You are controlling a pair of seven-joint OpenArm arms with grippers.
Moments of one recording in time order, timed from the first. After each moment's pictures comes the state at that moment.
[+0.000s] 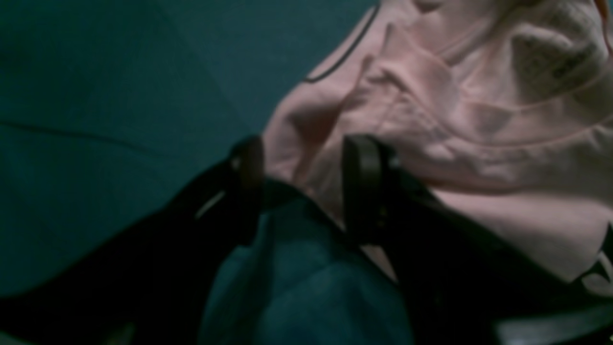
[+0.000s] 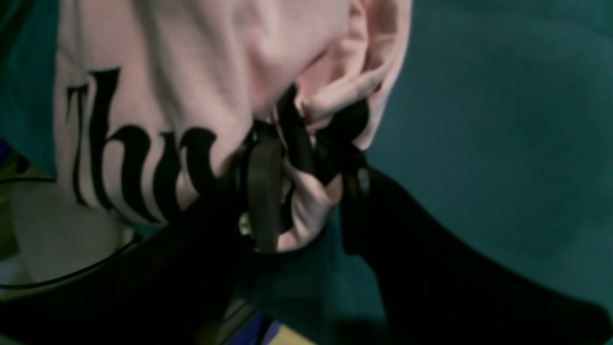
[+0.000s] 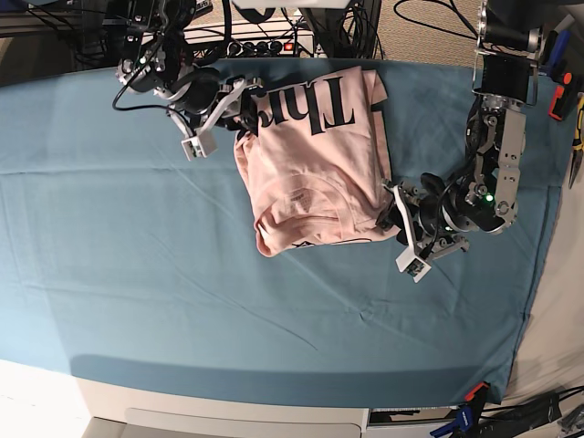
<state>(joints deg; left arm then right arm) -10.8 -17.9 8.2 91.9 -30.7 -27.3 60.7 -22.9 -1.9 13.8 111.3 28.3 32.1 -64.7</state>
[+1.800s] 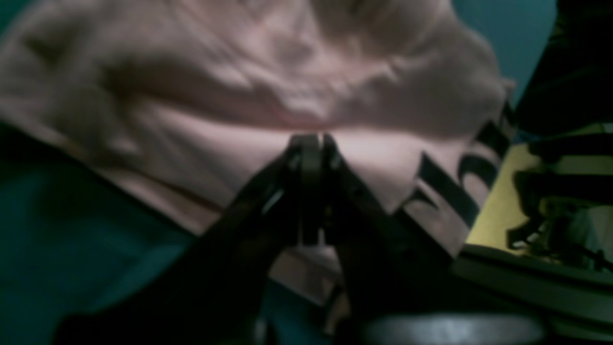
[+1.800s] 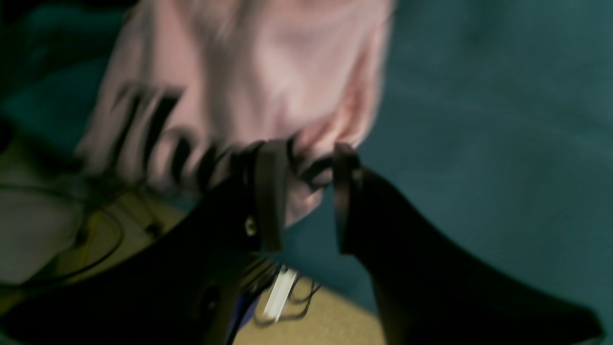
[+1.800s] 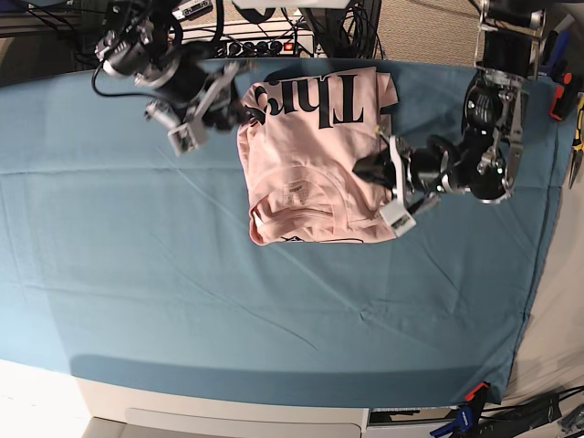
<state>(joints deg) -3.1 -19.1 8.1 93.2 -55.0 -36.4 69.8 -28.3 -1.3 13.8 129.8 28.8 32.5 -70.0</state>
